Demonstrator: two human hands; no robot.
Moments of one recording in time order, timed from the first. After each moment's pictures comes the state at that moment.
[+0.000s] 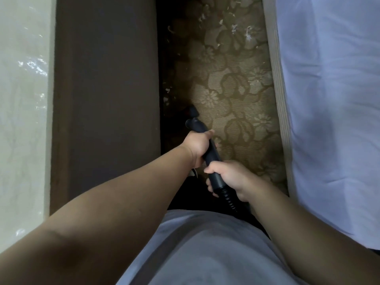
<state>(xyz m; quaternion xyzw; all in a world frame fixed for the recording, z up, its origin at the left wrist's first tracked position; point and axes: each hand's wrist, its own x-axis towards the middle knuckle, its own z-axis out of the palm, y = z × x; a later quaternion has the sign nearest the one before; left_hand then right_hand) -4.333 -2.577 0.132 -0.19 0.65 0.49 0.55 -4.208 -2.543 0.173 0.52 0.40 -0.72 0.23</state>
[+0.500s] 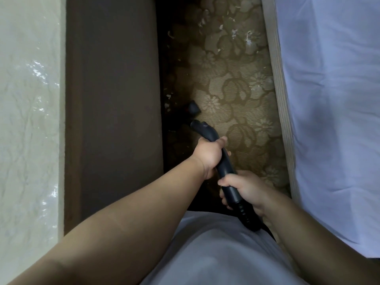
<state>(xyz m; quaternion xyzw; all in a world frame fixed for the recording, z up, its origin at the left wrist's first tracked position) -4.349 -2.562 0.135 -0.18 0.63 0.49 0.57 -4.218 -2.521 0.185 0.52 0.43 -0.70 0.23</state>
